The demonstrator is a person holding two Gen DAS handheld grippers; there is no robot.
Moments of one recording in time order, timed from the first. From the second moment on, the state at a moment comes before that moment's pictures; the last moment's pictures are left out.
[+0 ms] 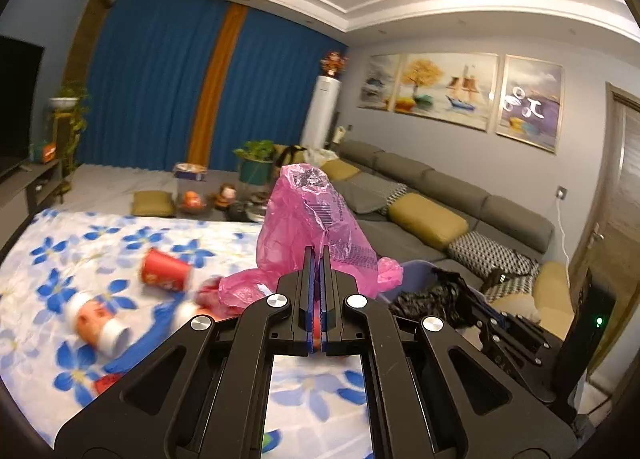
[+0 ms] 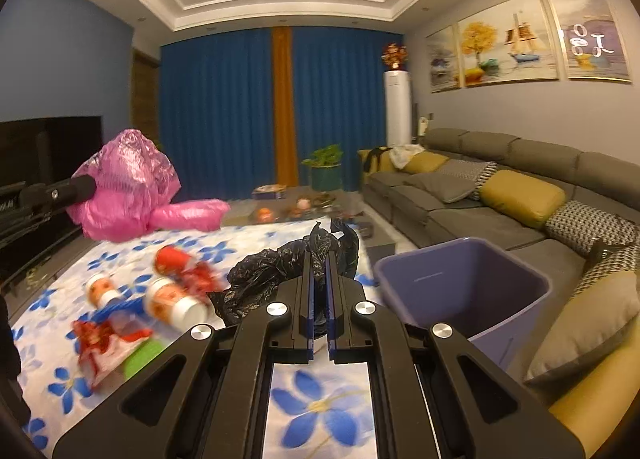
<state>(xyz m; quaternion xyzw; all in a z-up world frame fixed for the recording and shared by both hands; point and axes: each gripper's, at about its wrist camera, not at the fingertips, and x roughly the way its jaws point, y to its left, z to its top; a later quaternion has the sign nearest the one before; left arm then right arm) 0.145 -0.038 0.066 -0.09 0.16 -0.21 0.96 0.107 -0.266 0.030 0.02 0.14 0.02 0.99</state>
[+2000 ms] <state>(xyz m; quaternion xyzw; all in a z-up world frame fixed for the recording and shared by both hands) 0.304 -0.291 -0.014 -0.04 0.25 -0.34 0.91 0.214 -0.430 0.015 0.05 0.17 -0.12 0.98</state>
